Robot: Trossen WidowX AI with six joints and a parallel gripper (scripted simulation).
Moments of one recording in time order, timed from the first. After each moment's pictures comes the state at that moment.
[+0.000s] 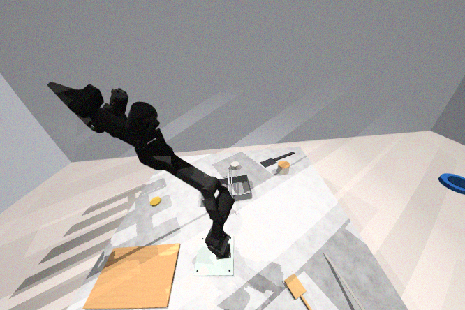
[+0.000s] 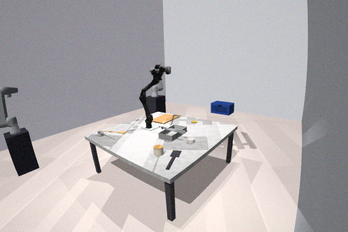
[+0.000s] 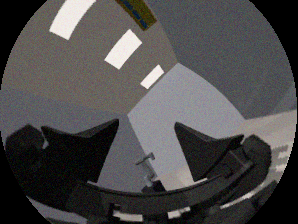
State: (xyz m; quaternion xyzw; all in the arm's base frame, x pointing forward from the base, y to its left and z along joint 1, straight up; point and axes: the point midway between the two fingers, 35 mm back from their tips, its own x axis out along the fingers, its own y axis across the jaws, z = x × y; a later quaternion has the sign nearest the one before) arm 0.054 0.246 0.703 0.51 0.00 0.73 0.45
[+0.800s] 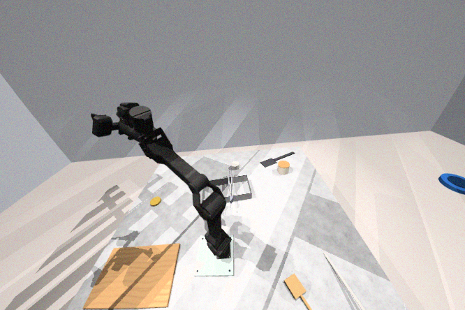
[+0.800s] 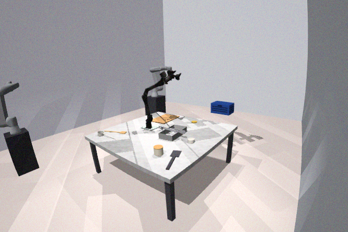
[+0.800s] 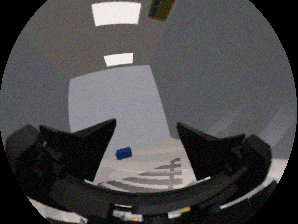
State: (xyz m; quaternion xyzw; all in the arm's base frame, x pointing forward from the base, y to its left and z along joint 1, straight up) arm 0.198 0.295 0.620 0.27 -0.11 0.56 0.77
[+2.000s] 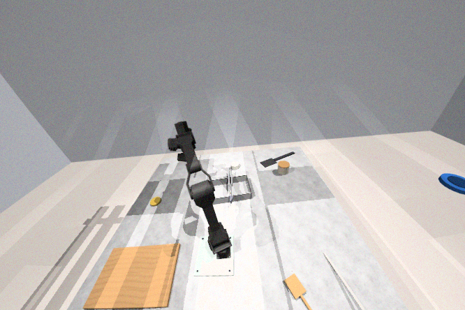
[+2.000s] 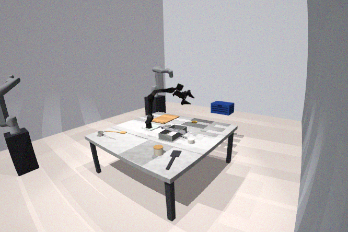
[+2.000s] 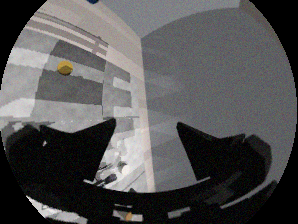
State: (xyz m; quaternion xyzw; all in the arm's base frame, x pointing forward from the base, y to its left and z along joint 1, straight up) arm 0.442 0.177 0.355 -0.54 0.06 0.32 0.78
